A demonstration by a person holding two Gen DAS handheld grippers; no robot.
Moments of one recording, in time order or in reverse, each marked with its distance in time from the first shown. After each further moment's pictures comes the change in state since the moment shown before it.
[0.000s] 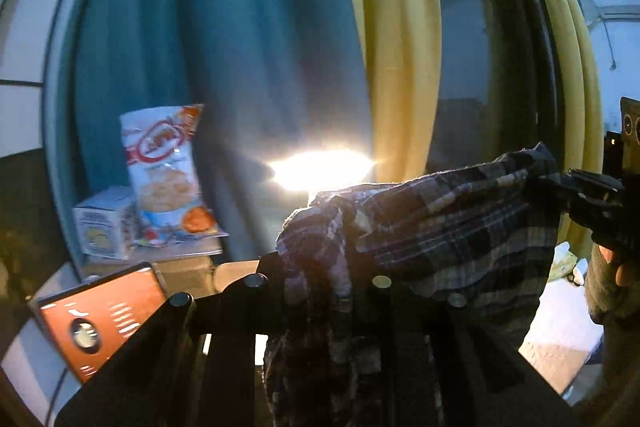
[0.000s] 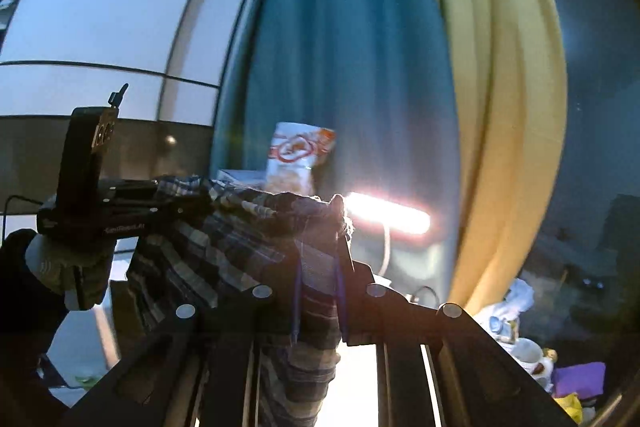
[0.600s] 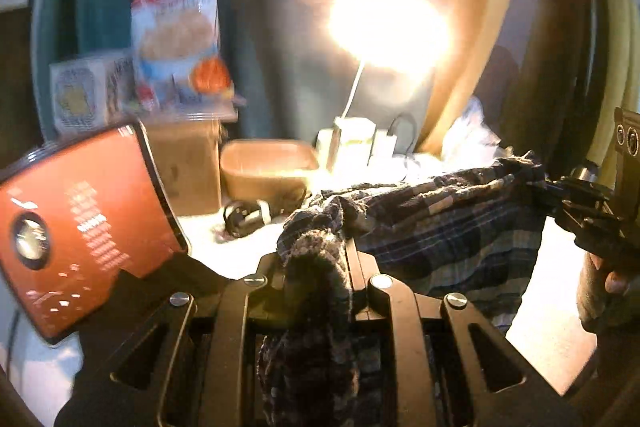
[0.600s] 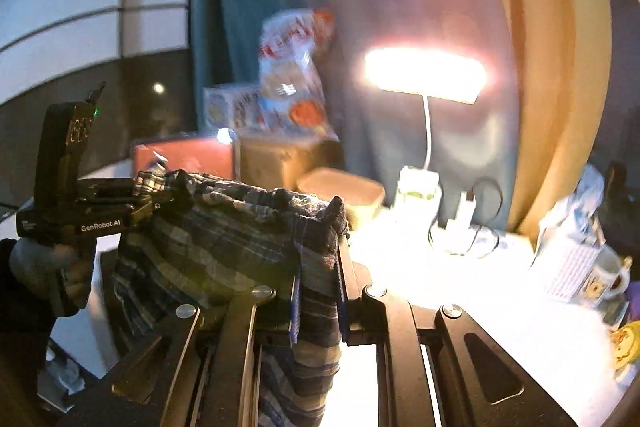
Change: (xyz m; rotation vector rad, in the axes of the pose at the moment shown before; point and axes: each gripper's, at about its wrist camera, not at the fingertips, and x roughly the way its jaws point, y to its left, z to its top) left arm 0.125 0.076 -0.111 -0.152 0.364 -0.015; right arm 0.143 -0.003 -0.097 0.194 0.310 0.053
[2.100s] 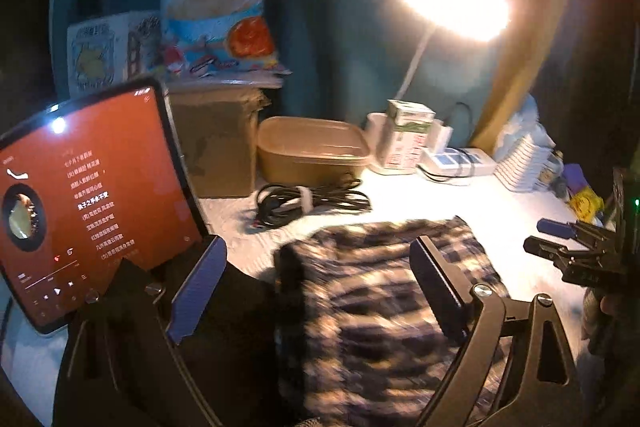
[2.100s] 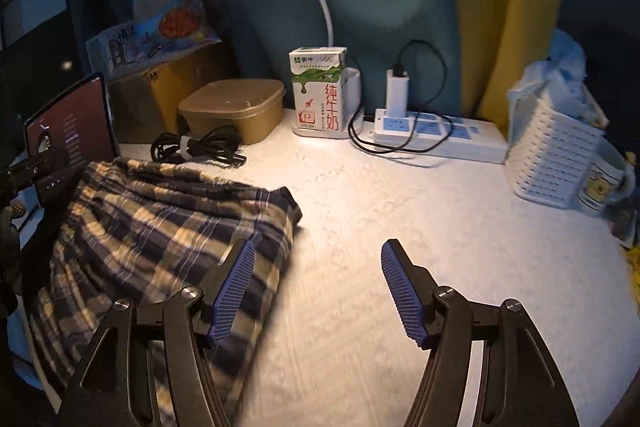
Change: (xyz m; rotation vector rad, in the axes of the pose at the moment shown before) left arm 0.025 0.004 -0.005 -0.065 0.011 0.182; right arm 0.081 -0.085 -0.058 0.194 0.244 -0.183
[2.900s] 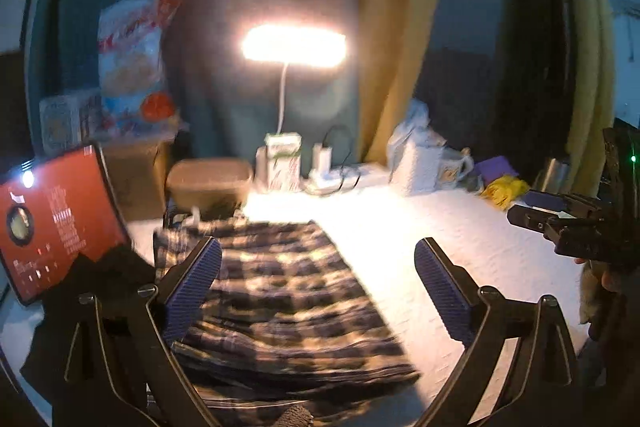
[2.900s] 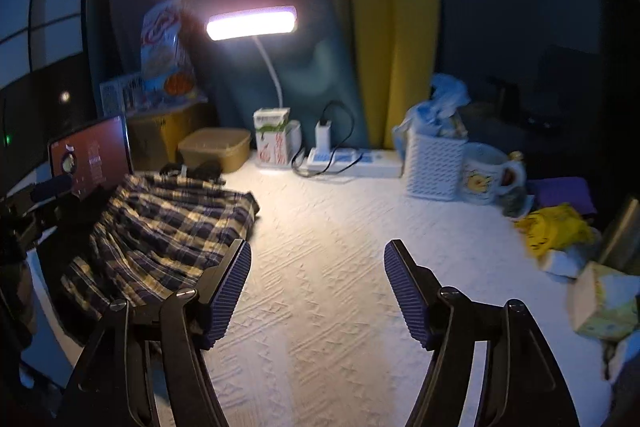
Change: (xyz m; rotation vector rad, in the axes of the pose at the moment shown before) left arm -0.101 -0.135 -0.039 0.123 -0.184 -0.142; right arm -0.177 -0.032 -0.062 0.031 -0.195 -0.129
